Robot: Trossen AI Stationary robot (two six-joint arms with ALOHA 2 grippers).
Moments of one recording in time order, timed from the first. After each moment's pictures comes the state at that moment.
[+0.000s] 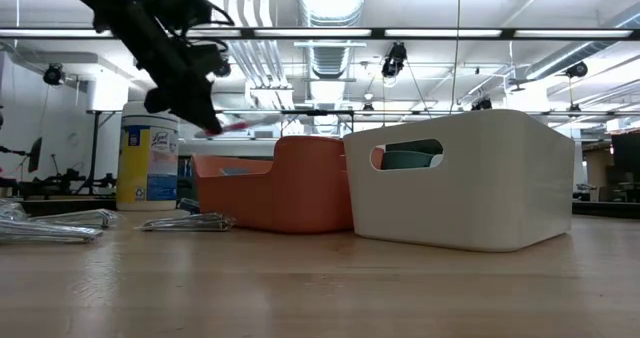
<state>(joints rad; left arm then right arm) 0.37 1.08 0.72 -0.41 -0.21 -0.34 0.00 0.40 0.78 -0.39 0.00 0.00</state>
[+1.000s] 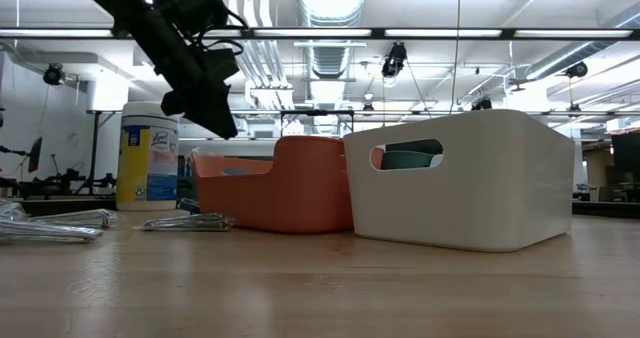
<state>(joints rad) 0.37 1.17 0.77 -0.37 -0.20 -0.29 0.00 0.40 0.78 -0.39 0.00 0.00</state>
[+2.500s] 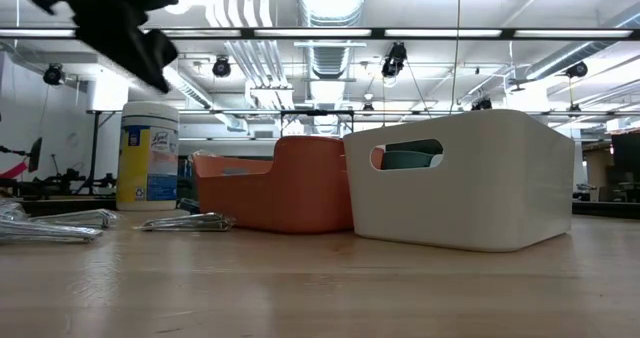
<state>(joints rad) -0.14 0.92 0.76 -0.70 -0.09 -0.13 0.00 0.40 0.78 -0.39 0.00 0.00</state>
